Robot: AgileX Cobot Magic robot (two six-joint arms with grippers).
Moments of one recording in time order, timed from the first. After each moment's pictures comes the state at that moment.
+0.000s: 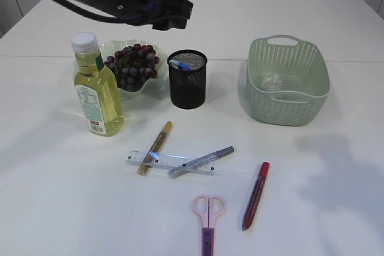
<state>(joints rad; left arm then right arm) -0.54 1.81 -1.46 -0.22 0.35 0.08 0.12 1.06 -0.99 0.06 1.24 0.01</state>
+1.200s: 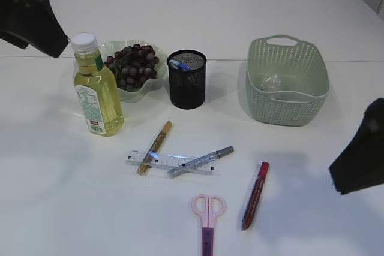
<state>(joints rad) -0.54 1.39 -1.46 -0.03 1.24 -0.10 0.42 1.05 -0.99 0.27 1.24 0.24</state>
